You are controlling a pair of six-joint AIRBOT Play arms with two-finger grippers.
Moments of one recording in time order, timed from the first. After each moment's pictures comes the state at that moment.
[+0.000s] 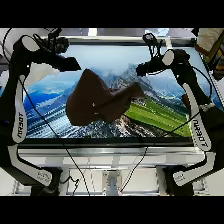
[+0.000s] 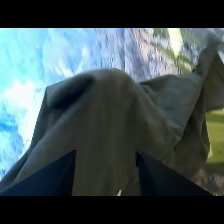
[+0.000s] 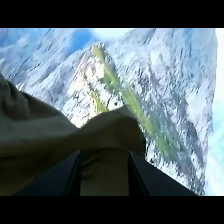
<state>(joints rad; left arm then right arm) -0.06 -1.71 1.92 1.05 -1.27 -1.32 0.21 -1.65 1.74 -1.39 0.99 1.28</state>
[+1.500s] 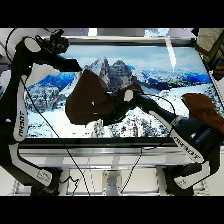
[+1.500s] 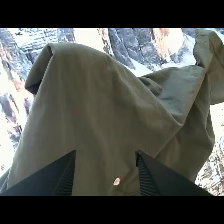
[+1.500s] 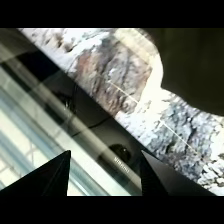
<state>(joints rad) -0.06 -1.73 1.92 1.05 -1.30 -1.28 0.59 -1.66 1.29 -0.94 1.15 1.46</state>
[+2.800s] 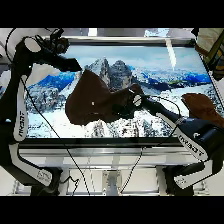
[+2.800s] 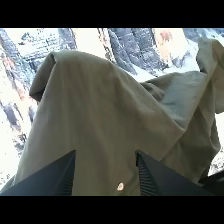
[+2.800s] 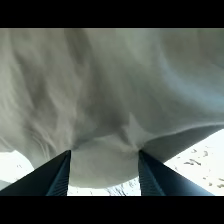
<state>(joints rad) -0.06 -1.73 1.92 1.05 -1.28 -1.25 0.49 -1.65 1.11 -1.05 0.82 1.90</state>
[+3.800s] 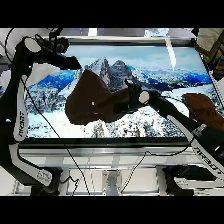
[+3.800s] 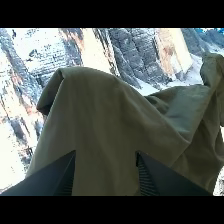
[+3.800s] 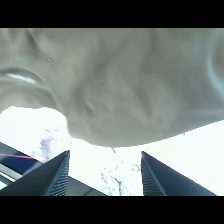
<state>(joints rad) -0.06 -1.73 1.92 1.05 -1.23 -1.24 0.50 -1.44 1.09 -1.12 0.86 1.69</state>
